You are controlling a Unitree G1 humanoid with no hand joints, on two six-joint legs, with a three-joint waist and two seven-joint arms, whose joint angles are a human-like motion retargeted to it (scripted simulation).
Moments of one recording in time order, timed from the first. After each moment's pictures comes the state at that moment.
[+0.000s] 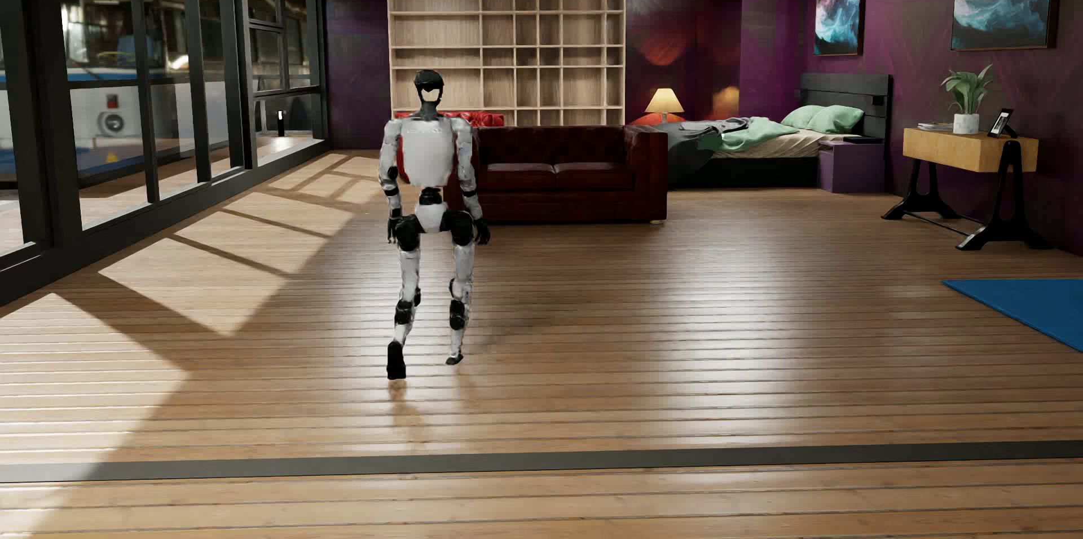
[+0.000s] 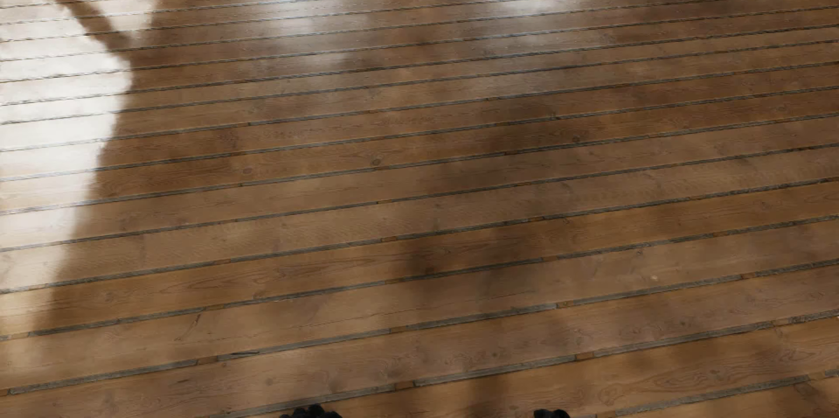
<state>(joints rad) -0.27 -0.36 -0.05 0.11 0.09 0.08 -0.04 -0.22 0.08 1.19 0.46 0.02 0.13 0.24 -0.15 0.23 -0.07 -0.19 -0.04 -0.51 0.07 0.89 0.81 0.70 -0.78 0.20 0.12 0.23 -0.18</state>
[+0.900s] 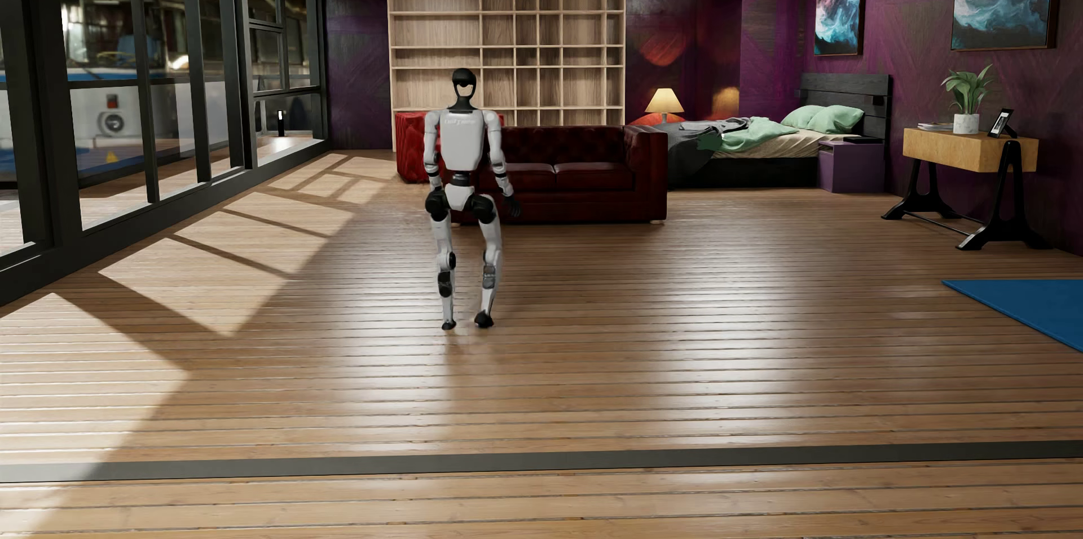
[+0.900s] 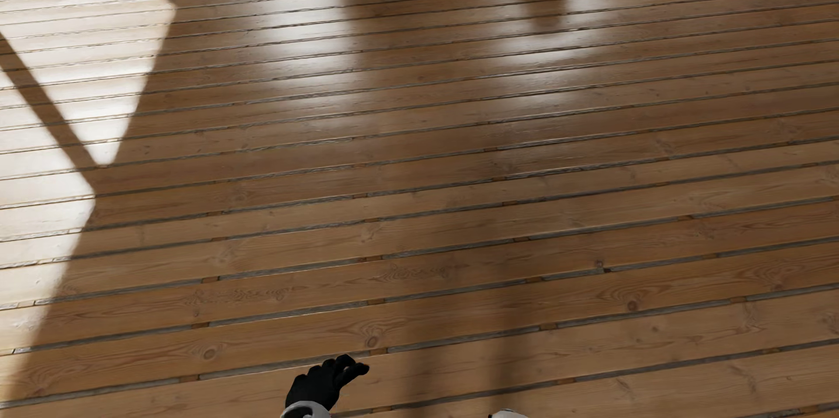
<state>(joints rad) -0.22 -0.54 0.03 -0.21 -0.21 -0.09 0.04 -0.07 0.07 0.43 1.04 -0.04 0.32 -0.19 -0.13 0.08 -0.18 0.08 0.13 -0.22 0.05 0.89 0.55 0.92 -0.73 0.04 0.12 0.25 -0.17</state>
